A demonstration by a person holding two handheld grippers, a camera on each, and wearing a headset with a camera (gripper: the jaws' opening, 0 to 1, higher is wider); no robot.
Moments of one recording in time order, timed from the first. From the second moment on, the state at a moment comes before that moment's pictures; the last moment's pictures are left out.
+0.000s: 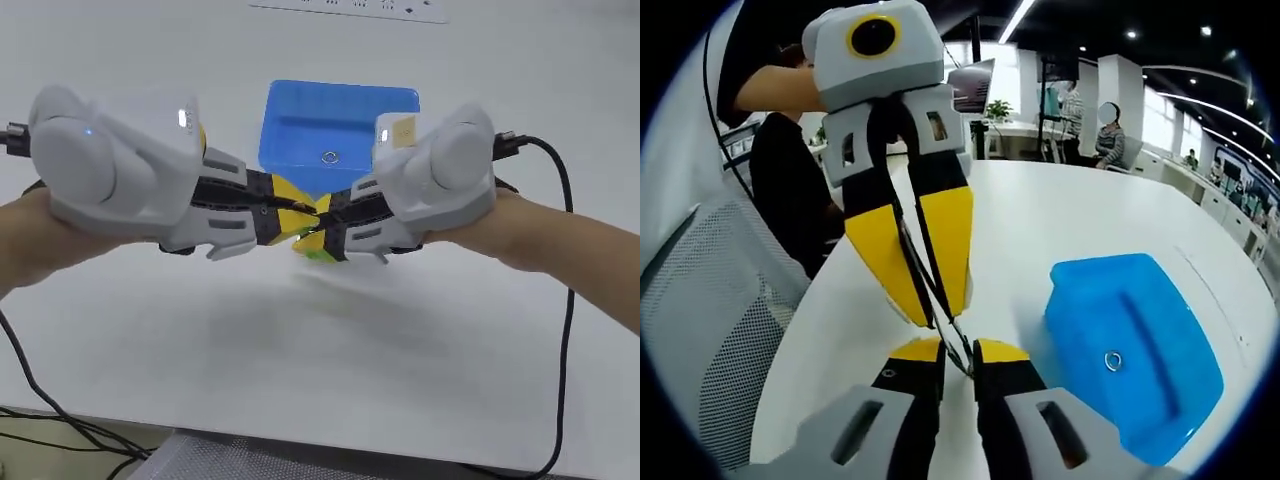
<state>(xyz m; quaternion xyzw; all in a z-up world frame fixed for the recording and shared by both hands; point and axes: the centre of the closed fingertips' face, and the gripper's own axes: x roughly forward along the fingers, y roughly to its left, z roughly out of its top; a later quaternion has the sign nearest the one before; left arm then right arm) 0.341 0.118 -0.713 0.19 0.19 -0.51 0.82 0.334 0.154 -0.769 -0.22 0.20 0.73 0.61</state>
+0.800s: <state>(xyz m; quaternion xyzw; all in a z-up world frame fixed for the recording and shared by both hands) 0.342 0.125 -0.703 0.17 0.17 -0.47 0.85 0.338 0.153 -0.772 -0.24 0.18 0.72 0.62</state>
